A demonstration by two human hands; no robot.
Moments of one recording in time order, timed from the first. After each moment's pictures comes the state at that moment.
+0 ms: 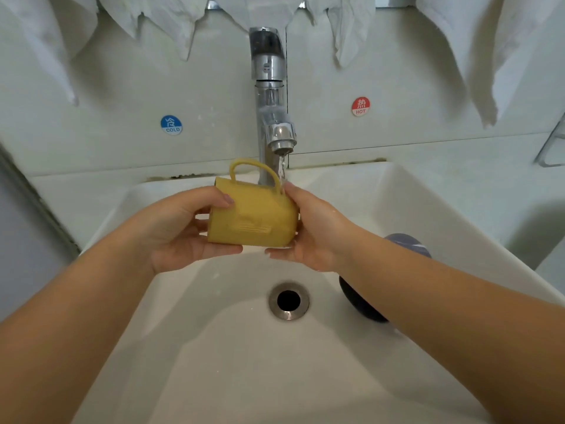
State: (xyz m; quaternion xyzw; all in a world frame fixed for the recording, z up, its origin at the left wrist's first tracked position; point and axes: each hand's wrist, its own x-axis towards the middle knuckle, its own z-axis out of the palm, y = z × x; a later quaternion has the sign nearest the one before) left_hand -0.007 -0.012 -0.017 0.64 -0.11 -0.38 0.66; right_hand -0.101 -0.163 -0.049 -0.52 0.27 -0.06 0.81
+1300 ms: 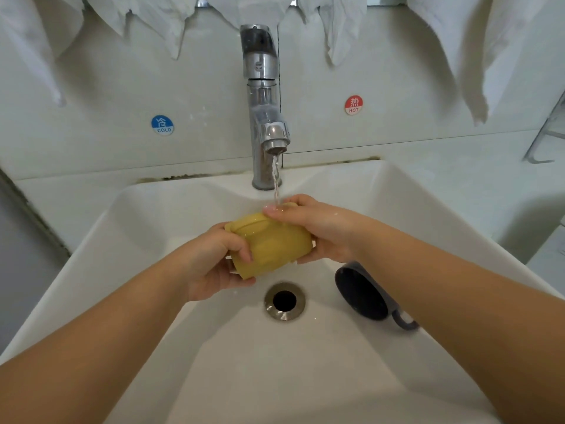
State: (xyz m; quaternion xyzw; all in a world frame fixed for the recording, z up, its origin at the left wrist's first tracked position) left_hand -0.014 -0.036 -0.069 0.65 -0.14 -0.45 0.60; right_hand -0.110 -0.190 -0.053 -0.72 0.23 0.01 0.66
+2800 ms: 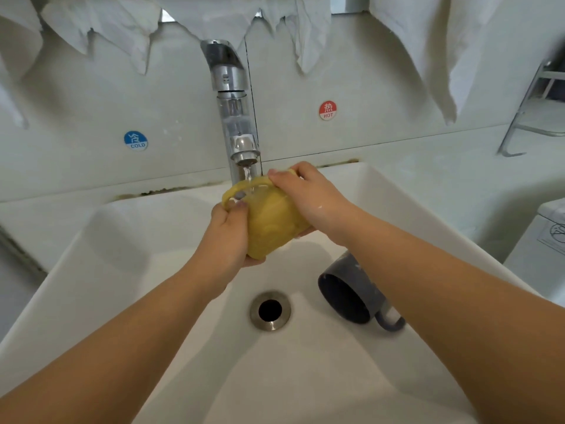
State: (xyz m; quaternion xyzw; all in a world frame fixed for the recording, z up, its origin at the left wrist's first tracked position) left_hand -0.051 -0.082 -0.041 0.72 -0.16 -0.23 0.64; right_hand -0.117 -0.196 -0.017 -0.77 0.27 -0.18 0.55
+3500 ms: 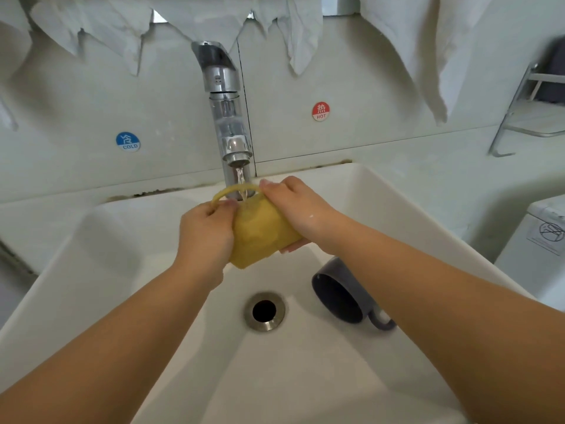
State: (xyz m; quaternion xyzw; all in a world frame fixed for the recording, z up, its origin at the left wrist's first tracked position) left_hand -0.051 -0.079 -0.036 0.73 -0.13 -0.15 0.66; right_hand -0.120 -0.190 -0.028 -0.76 0.27 -0.13 0.57
